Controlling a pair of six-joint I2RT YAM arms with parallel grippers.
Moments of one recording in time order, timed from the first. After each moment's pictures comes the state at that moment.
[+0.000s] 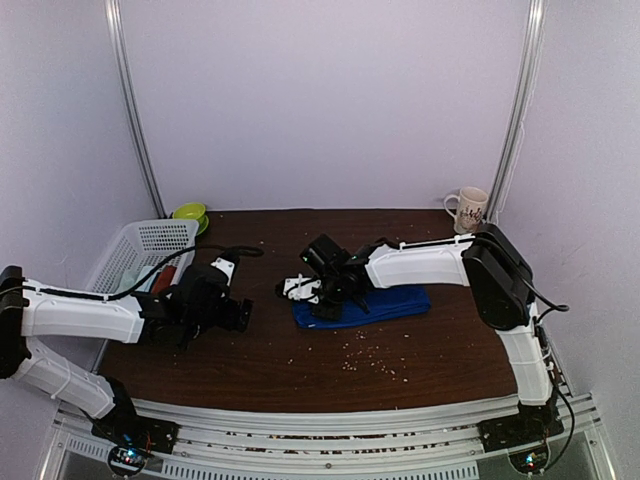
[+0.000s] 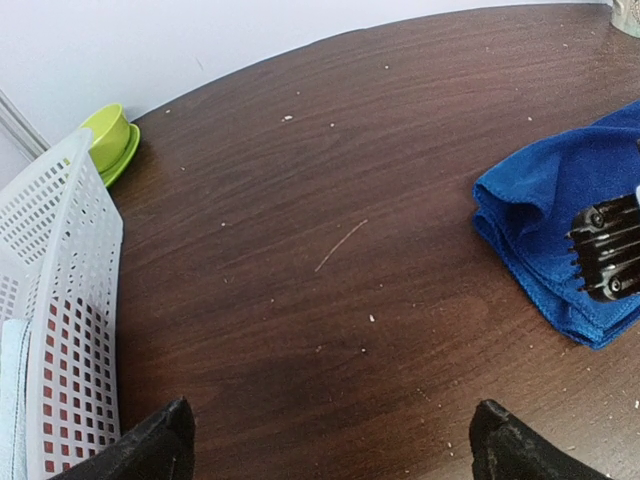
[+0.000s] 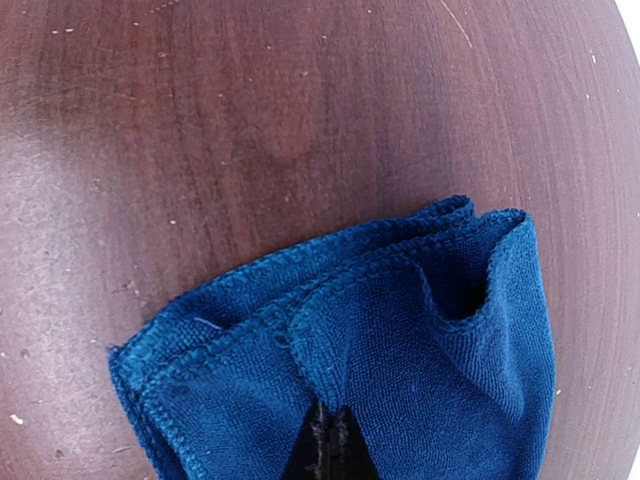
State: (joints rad) left arm -0.84 1.30 0.59 0.03 -0.57 -0.21; right arm 0.91 2.23 1.68 -0.45 0.07 -0.60
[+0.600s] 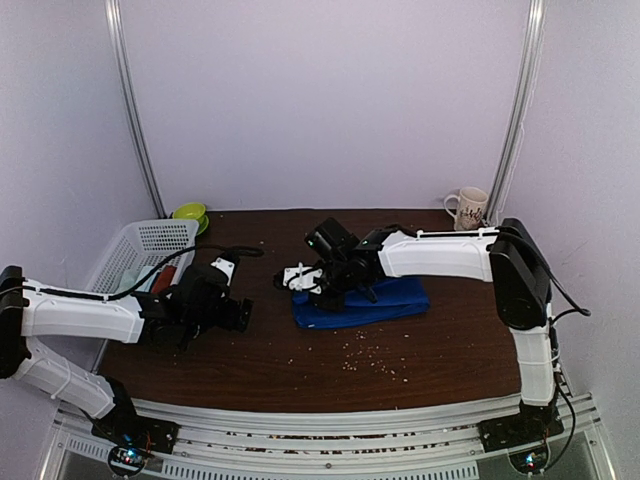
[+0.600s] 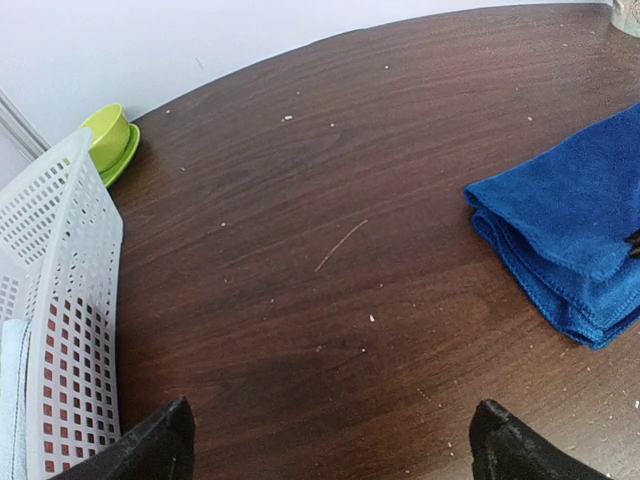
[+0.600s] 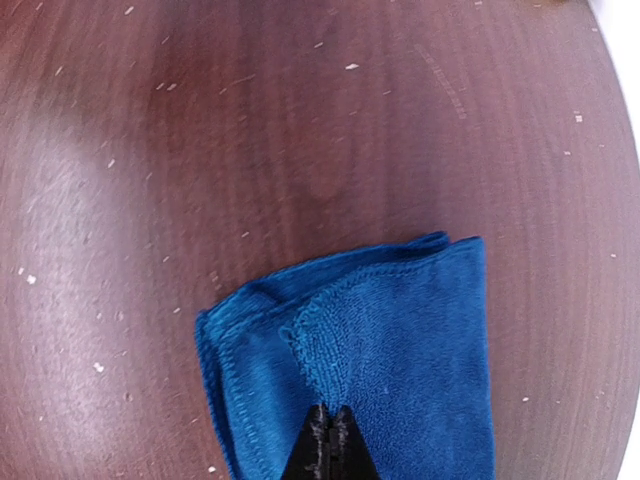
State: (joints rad) left arm -0.84 1.30 0.59 0.03 -0.57 -0.21; right arm 0.91 2.12 1.68 -0.50 -0.03 -0.66
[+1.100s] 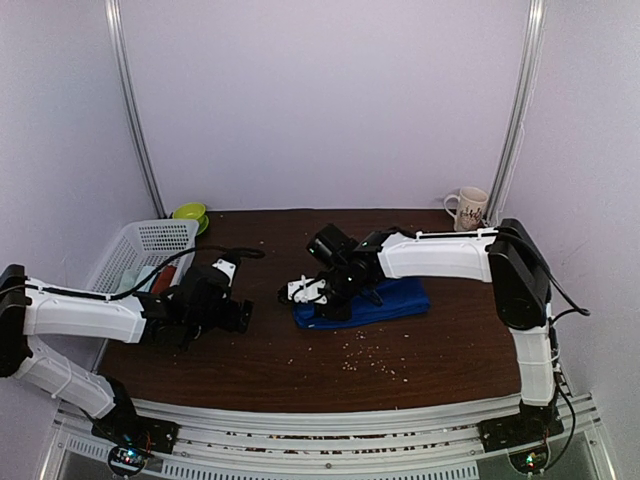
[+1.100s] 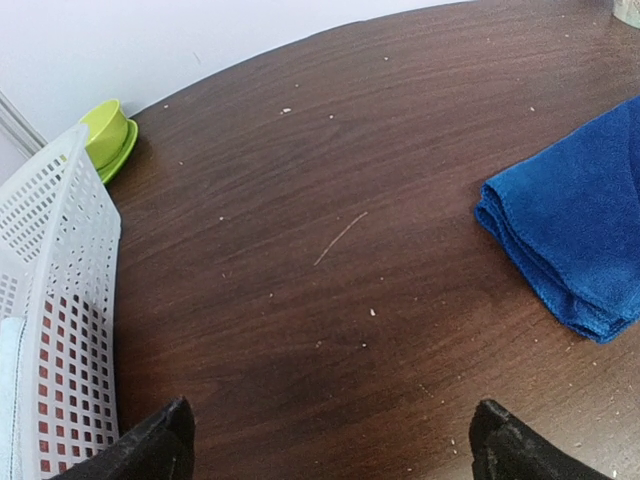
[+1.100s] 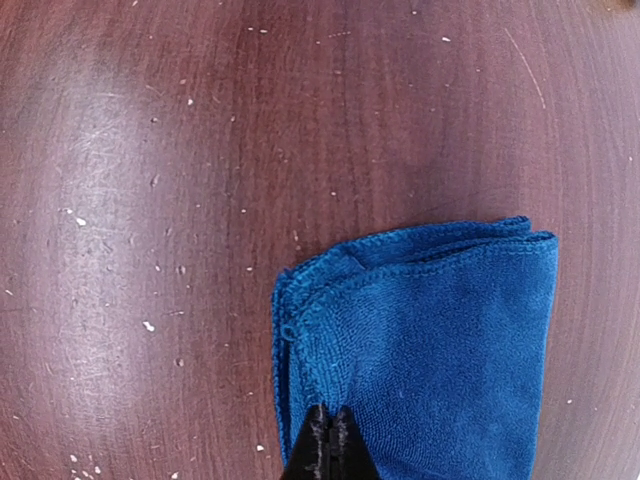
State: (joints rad) left arm -0.84 1.31 0.59 0.03 -0.57 -0.20; right arm 0.92 2.12 1.67 -0.61 -0.10 -0.73
